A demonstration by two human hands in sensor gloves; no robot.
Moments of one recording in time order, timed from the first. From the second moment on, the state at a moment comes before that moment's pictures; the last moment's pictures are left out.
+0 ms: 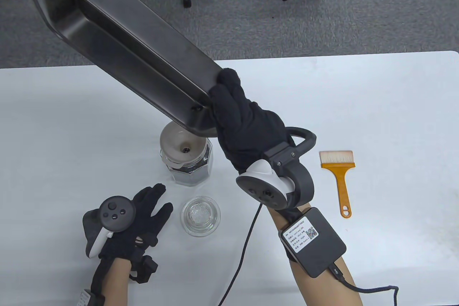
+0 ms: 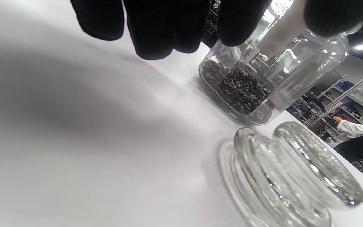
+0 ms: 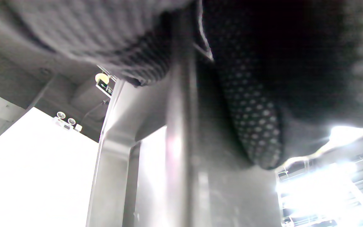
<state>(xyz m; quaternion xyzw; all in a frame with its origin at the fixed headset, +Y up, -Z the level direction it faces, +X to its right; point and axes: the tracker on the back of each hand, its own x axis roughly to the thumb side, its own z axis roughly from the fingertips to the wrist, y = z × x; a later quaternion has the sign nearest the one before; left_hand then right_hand) -0.251 -0.726 -0.090 -0.16 0.04 0.32 0.93 0.034 -0.463 -0.158 0.21 -0.48 0.82 0.22</state>
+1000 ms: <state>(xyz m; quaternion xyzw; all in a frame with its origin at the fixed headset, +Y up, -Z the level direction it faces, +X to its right) -0.253 -0.726 -0.090 -0.15 0.04 0.32 0.93 0.030 -0.460 -0.150 0.24 -0.50 0.80 0.22</state>
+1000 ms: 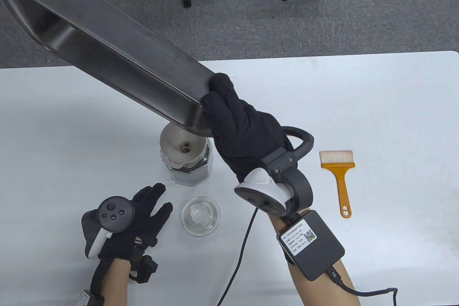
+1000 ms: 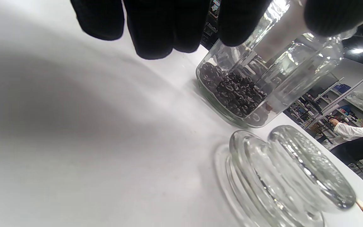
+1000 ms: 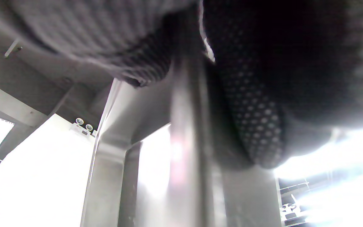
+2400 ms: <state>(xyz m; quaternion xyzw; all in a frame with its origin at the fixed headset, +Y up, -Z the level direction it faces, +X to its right) -0.247 -0.727 -0.091 -0.15 0.03 0.30 0.94 0.165 -0.509 -0.167 -0.03 -0.33 0.79 0.52</state>
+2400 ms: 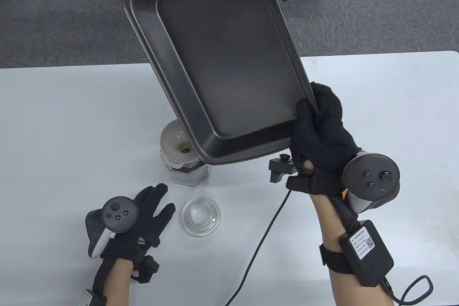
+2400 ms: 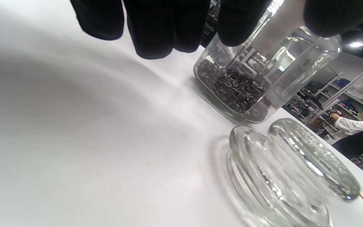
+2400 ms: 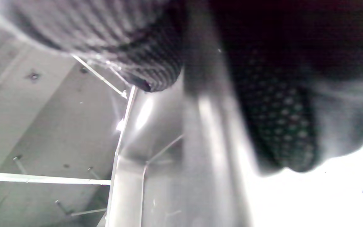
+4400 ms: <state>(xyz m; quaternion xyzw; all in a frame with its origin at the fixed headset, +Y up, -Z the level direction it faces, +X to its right) -0.253 -0.719 -0.084 -0.10 0.05 0.25 0.96 0.258 -0.744 -0.127 -0.29 -0.08 0.70 0.65</state>
